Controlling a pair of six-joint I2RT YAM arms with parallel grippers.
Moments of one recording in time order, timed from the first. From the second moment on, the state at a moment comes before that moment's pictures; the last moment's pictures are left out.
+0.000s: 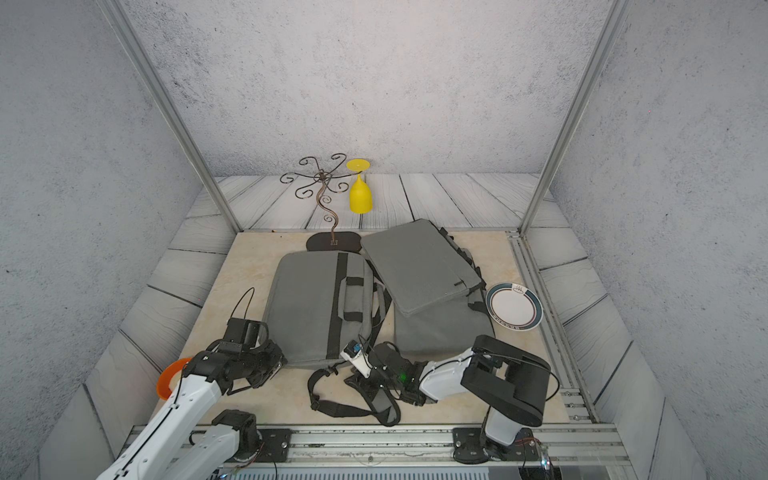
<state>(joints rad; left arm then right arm) -0.19 0.80 0.51 -0.83 0.20 -0.98 1.12 1.67 0.55 0.52 -0.18 0.17</state>
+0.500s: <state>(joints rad) -0.19 0.84 0.53 -0.84 0.20 -0.96 1.13 1.84 0.64 0.63 -0.20 0.16</state>
